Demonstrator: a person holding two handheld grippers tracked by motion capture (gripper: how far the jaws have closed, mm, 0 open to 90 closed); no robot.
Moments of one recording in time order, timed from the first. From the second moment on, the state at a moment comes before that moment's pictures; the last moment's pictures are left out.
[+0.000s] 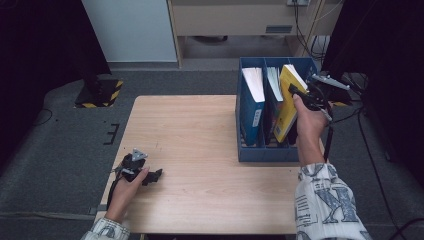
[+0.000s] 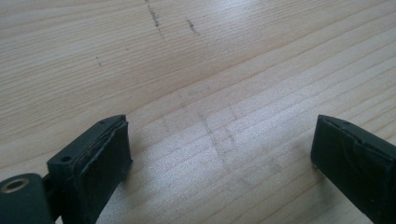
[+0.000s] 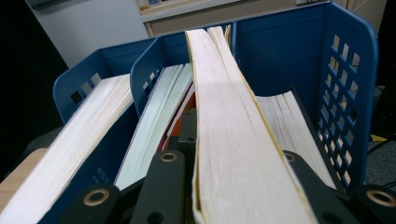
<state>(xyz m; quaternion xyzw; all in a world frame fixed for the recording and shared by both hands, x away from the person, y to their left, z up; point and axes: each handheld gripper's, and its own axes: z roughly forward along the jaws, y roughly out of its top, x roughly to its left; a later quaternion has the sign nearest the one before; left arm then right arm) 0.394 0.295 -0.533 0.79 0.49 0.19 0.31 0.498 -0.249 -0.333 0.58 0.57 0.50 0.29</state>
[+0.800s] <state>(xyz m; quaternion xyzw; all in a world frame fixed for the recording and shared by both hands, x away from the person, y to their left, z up) 0.395 0.294 -0.533 0.80 0.48 0.19 0.31 0.503 -0.240 -0.374 0.58 0.58 0.49 0.30</state>
